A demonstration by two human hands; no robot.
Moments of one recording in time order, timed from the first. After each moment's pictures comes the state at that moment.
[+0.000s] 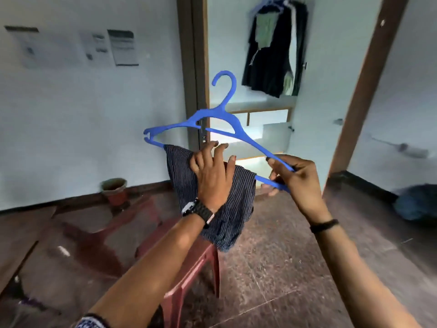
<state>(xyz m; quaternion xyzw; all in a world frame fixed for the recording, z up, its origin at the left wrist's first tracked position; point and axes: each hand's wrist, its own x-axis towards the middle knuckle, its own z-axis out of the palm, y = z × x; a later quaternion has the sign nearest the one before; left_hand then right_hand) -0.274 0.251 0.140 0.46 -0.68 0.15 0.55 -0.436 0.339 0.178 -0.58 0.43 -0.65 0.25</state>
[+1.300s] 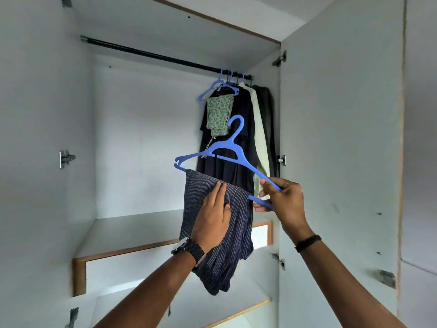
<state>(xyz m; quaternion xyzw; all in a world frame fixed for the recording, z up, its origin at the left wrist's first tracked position) -0.741 -0.644 0.272 0.33 -0.80 0.06 0.49 -0.888 -0.553 0.322 -0.51 0.39 -0.74 0.18</state>
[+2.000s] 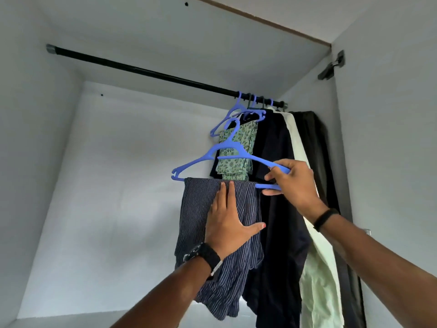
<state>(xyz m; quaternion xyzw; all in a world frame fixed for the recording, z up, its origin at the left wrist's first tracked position) -0.888 -1.074 0.420 0.41 -0.73 0.12 0.53 -1.029 -1.012 0.501 -0.64 0.33 -0.69 0.05</state>
